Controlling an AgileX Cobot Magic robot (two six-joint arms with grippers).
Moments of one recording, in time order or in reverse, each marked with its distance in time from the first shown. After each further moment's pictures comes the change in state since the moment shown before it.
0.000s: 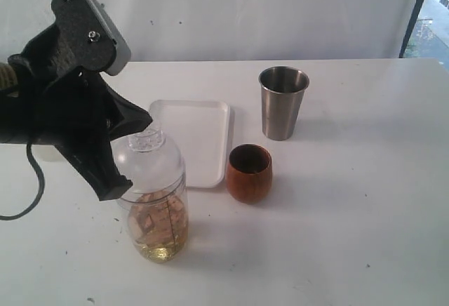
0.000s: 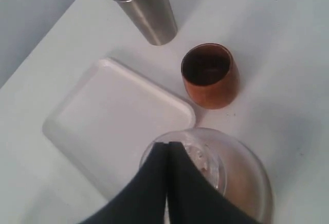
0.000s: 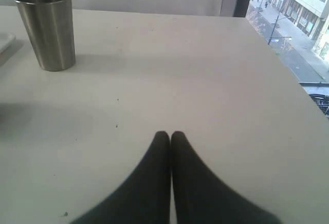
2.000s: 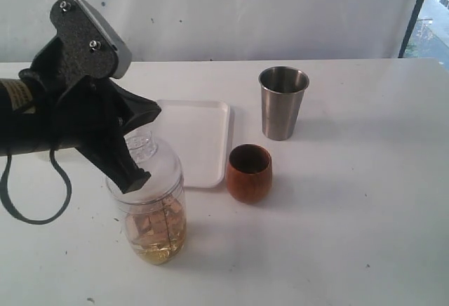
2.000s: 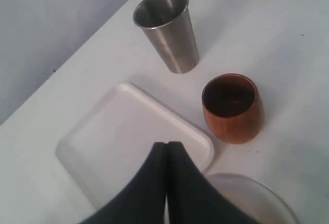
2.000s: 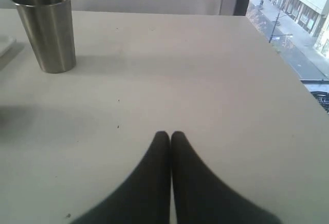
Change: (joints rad) left arm 0.000 0.035 0.098 -0.001 -0.262 -0.042; right arm 0.000 0.000 0.000 0.000 0.000 0.026
